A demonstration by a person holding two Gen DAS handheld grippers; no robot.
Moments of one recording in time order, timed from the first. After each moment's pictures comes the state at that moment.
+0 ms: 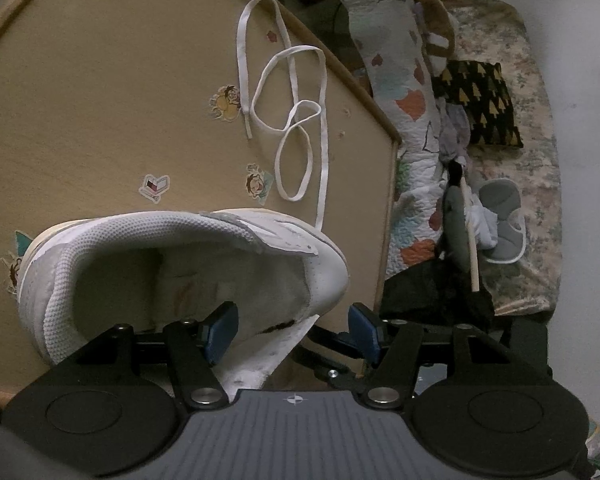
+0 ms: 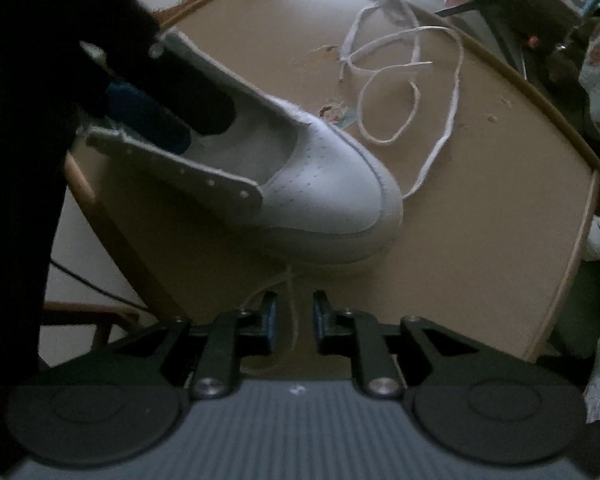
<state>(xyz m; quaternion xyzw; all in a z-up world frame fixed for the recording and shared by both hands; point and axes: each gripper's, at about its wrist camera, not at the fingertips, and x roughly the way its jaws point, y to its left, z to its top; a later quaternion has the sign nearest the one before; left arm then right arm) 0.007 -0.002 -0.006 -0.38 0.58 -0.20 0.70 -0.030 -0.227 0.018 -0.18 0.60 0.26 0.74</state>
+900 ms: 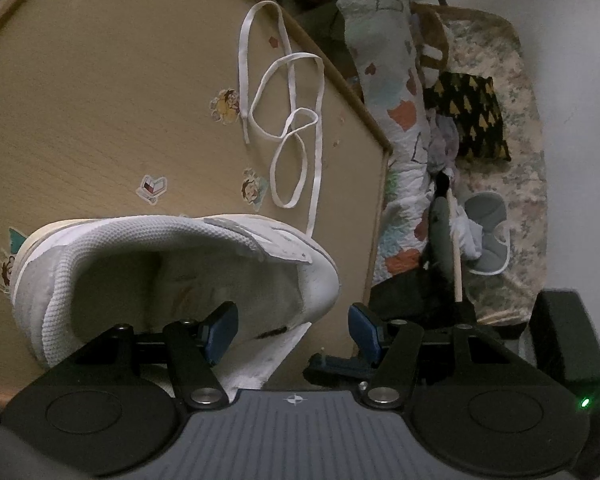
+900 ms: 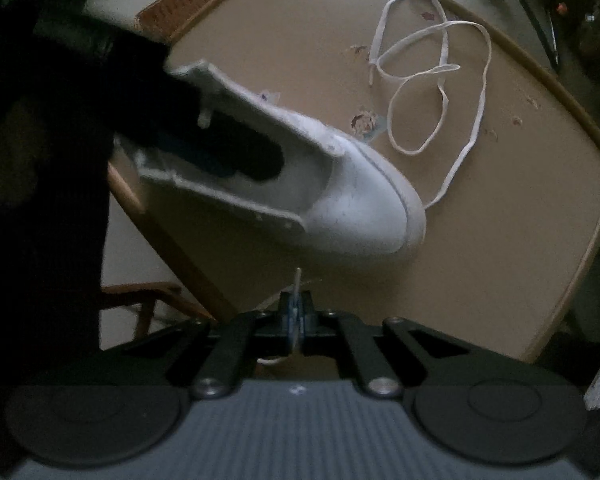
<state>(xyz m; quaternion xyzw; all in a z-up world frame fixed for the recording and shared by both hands) 0.005 0.001 -0.011 -0.41 0.56 -0.21 0.69 0.000 -0.209 0.059 -0.14 0.67 0.28 0.67</state>
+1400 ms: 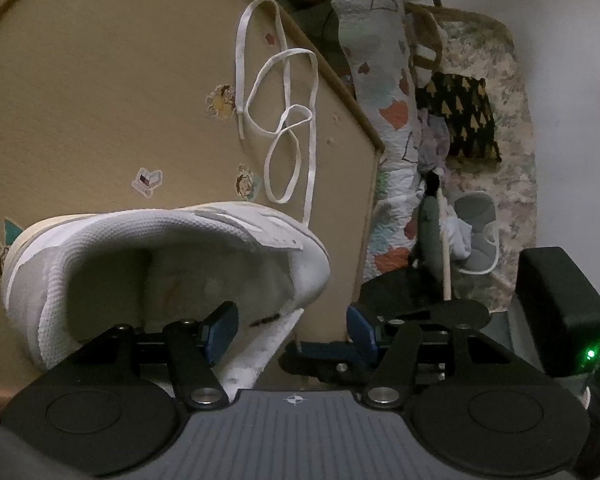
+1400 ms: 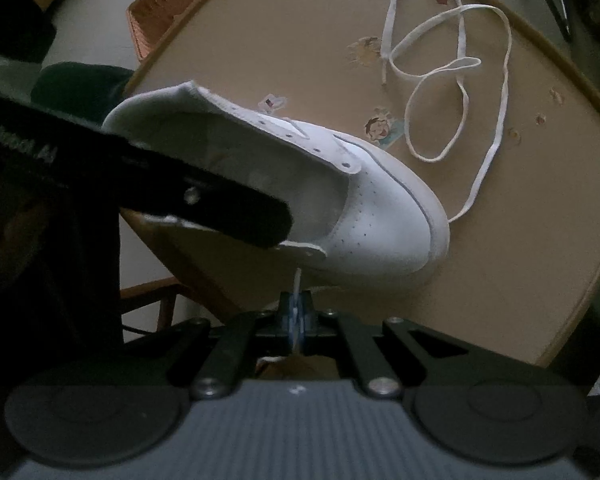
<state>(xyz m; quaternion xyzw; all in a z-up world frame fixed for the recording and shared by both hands) 0.001 0.003 -0.014 -0.43 0.56 -0.22 0.68 0.022 -0.191 0.051 -0.12 0.71 0.27 0.64</state>
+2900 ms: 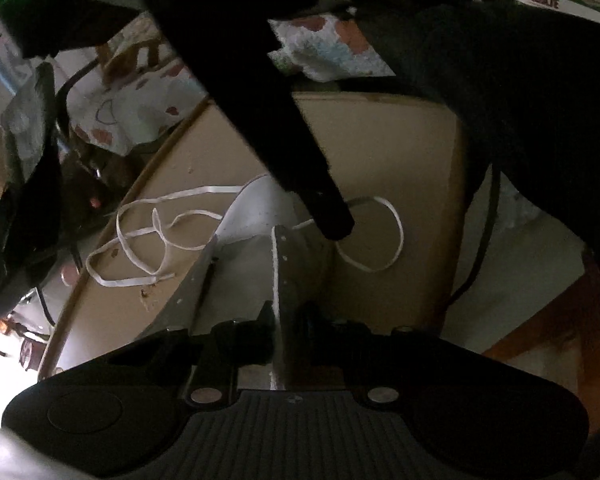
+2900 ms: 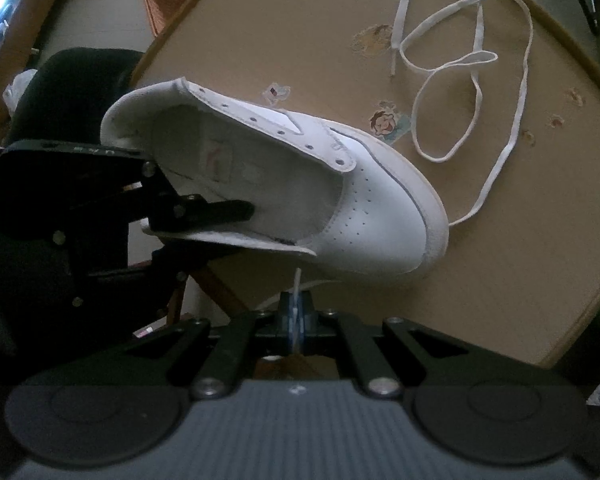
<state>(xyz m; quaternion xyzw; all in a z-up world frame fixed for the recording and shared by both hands) -0.065 -0.115 0.016 0.38 0.33 -0.41 0.76 0.045 -0.185 0.047 -0.13 0.74 0.30 0.59</state>
